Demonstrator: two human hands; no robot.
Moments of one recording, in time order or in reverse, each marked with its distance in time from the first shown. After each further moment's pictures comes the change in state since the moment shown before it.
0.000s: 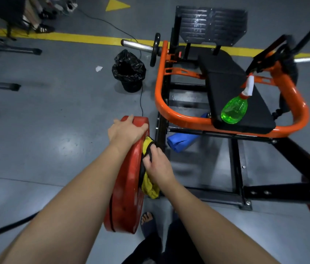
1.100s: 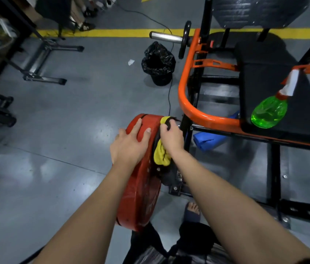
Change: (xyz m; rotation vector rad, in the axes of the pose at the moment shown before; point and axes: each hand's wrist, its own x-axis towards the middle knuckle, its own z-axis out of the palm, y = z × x) left_hand -0.047 -0.012 0.022 -0.050 0.186 -0.097; right_hand 0.107 0.008 -0.014 0.265 0.002 0.329
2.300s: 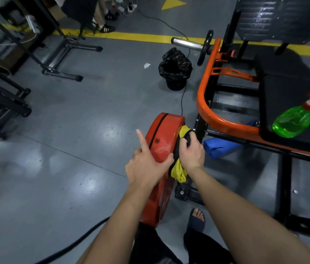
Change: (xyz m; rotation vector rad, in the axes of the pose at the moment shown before) left_hand -0.070 -0.044 0.002 -0.068 0.083 -0.079; right_hand -0.060 0.018 0.010 -0.076 0.140 -0.183
